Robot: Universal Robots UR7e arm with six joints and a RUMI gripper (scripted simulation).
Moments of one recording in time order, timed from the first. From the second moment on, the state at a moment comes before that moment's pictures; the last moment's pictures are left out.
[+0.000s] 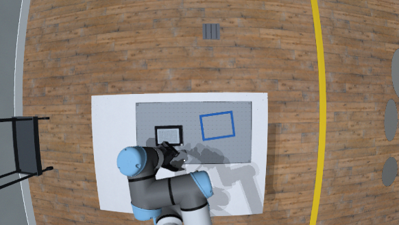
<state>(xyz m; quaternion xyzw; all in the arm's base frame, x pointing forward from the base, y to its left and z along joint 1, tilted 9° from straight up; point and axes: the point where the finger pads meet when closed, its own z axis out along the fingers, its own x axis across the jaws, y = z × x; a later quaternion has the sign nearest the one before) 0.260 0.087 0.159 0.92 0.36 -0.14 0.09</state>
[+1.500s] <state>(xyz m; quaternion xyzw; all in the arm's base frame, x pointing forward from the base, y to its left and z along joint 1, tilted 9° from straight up) 0.347 0.116 0.076 1.00 -0.04 0.04 0.07</state>
